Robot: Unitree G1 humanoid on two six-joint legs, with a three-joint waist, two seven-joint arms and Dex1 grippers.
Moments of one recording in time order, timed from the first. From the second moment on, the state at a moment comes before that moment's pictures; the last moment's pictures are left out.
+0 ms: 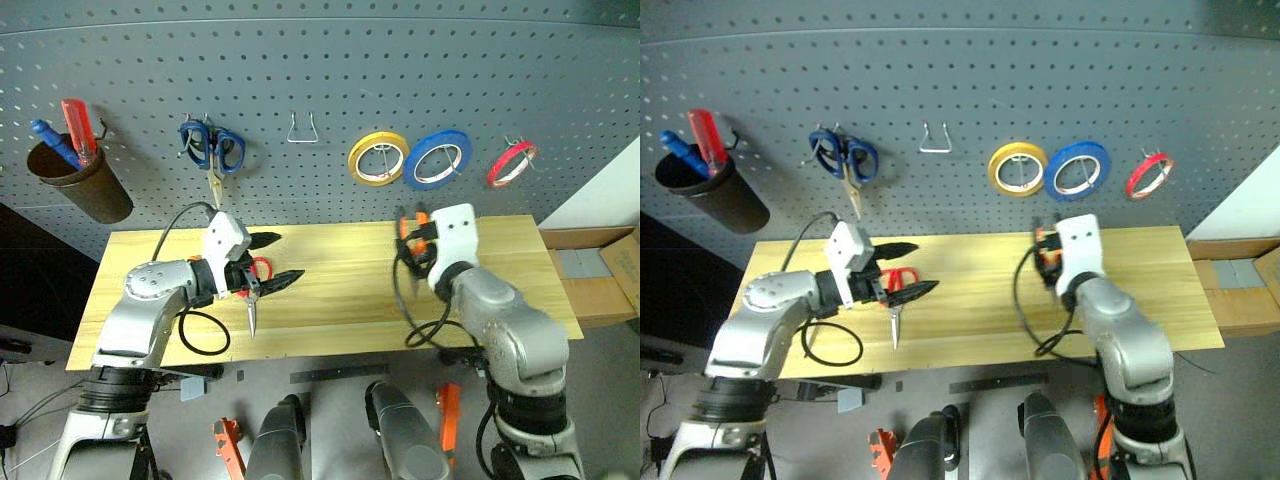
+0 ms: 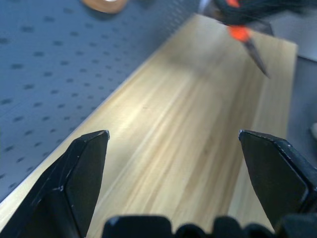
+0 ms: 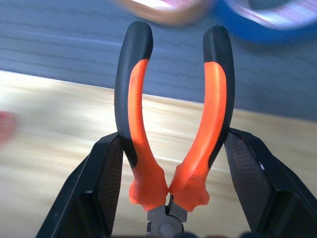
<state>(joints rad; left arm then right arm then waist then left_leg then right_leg) -0.36 0.62 0.08 -0.05 -0.35 0.37 -0.97 -0.42 -0.12 0.10 -0.64 0.19 1.15 0.06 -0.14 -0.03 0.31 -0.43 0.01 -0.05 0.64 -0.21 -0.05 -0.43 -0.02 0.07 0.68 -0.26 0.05</state>
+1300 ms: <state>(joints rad) -0.38 0.65 0.19 -0.16 -0.46 0.49 -0.78 -1.20 0.09 0.07 0.35 0.01 0.23 0.02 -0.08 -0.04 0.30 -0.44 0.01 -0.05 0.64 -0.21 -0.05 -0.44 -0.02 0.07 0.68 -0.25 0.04</state>
